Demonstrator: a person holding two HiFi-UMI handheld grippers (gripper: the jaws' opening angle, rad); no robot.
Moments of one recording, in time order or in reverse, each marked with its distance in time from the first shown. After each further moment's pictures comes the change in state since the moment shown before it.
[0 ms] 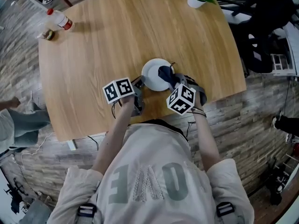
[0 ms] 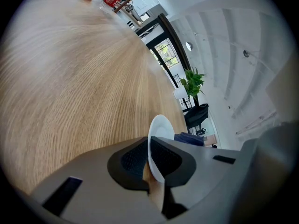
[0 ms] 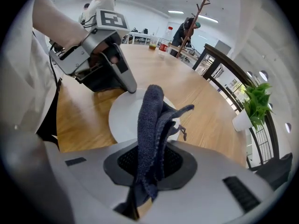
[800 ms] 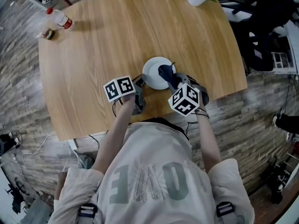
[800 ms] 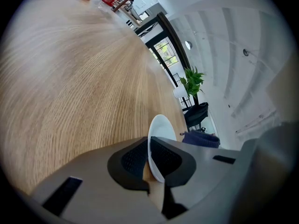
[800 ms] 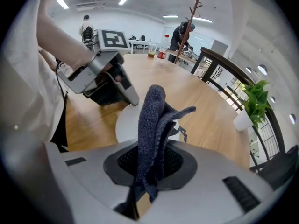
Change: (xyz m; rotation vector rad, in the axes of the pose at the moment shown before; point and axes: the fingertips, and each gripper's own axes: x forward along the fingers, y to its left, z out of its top) left arm 0.001 -0.002 -0.001 0.008 0.011 -0.001; right arm -0.021 0.005 0.014 0.055 -0.064 0.046
